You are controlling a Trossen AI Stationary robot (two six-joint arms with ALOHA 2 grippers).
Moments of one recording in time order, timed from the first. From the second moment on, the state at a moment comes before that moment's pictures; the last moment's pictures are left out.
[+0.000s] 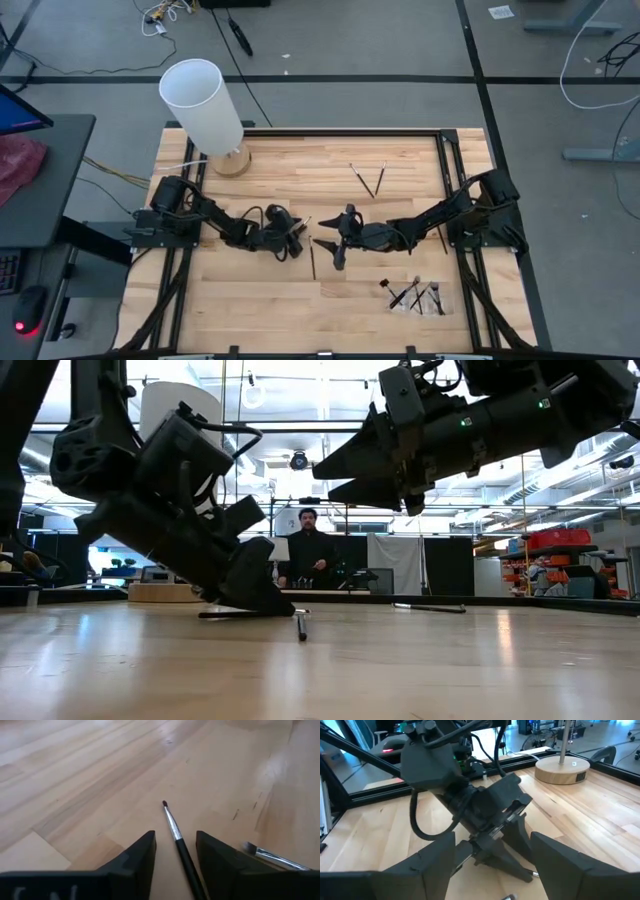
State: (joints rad) left arm -0.21 1.96 0.52 0.70 -0.67 -0.55; right arm 0.27 1.79 0.75 0.78 0.45 0.25
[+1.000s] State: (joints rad) left arm -0.28 1.96 0.47 0.72 -0.67 -0.69; right arm 0.28 1.79 0.75 0.78 0.45 0.25
